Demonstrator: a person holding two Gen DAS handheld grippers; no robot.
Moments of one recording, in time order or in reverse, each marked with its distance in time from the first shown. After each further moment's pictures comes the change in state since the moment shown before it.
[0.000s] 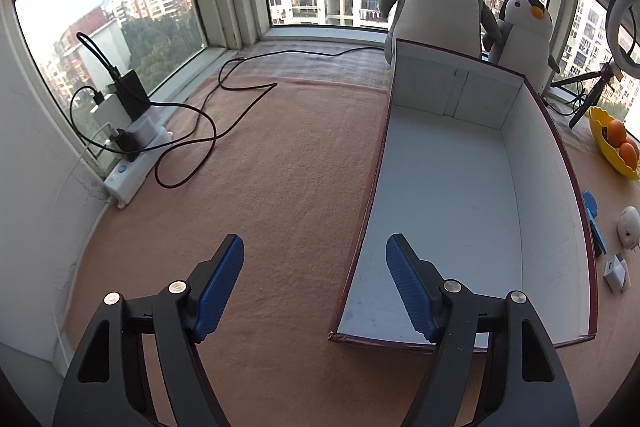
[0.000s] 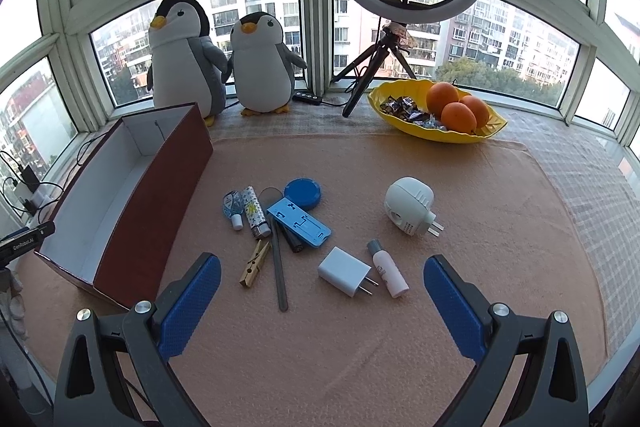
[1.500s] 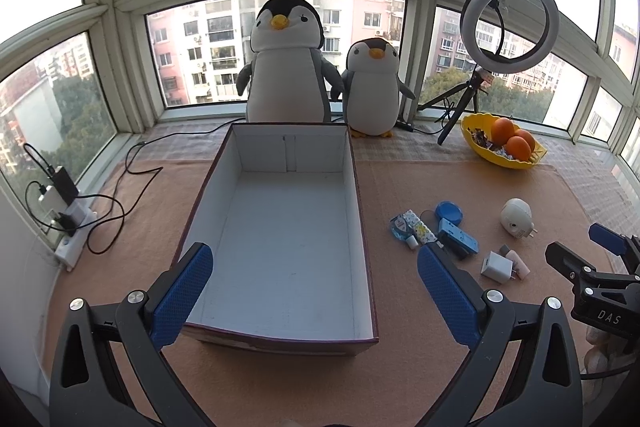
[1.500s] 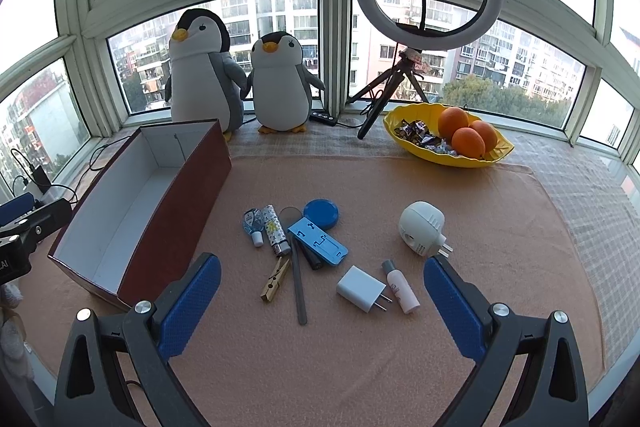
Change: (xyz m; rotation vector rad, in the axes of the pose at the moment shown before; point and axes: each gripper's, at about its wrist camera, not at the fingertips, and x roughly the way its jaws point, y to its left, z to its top) left arm -0.112 -0.108 0.001 0.167 -0.185 -0.265; right arm -0.015 0.018 0.003 -0.039 -0.067 0.017
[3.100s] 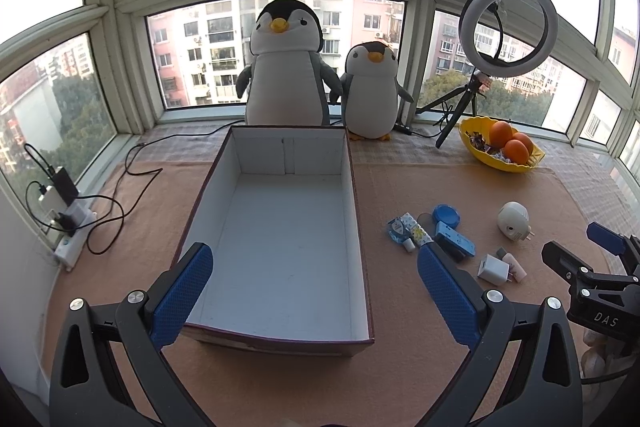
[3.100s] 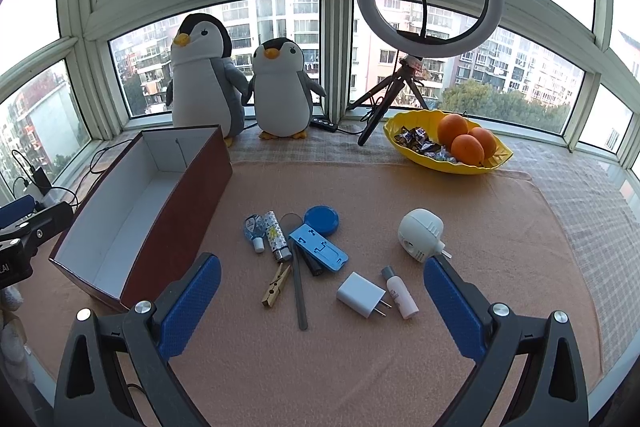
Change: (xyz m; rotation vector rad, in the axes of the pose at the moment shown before) left arm -0.004 0.000 0.001 -0.001 -0.010 -0.009; right arm -0.005 0.000 0.010 -0.006 -0.013 0.002
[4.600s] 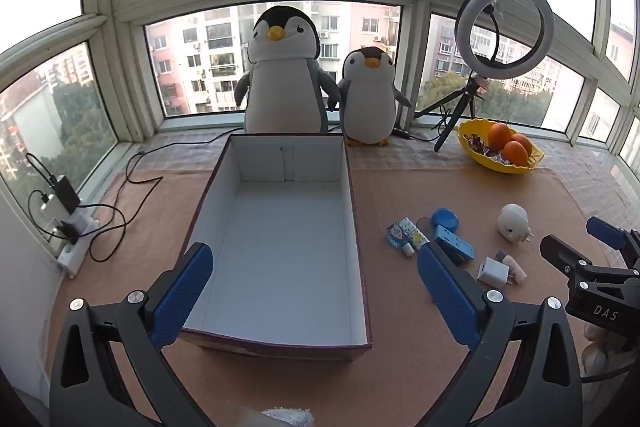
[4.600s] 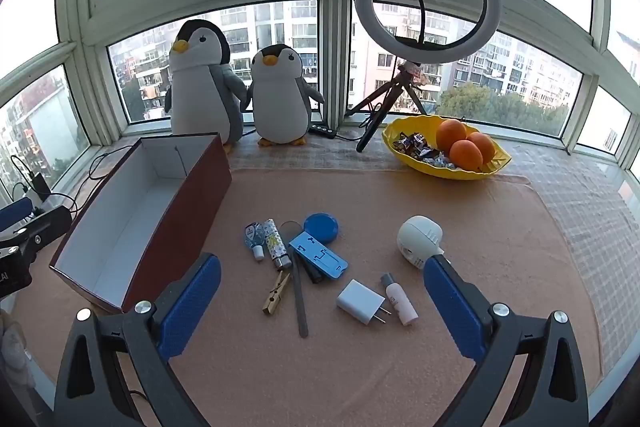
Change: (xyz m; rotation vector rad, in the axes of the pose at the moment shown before) left arm 0.001 -0.003 0.000 0.006 -0.020 0.006; right arm 0.001 -0.001 0.004 0.005 -0.012 -0.002
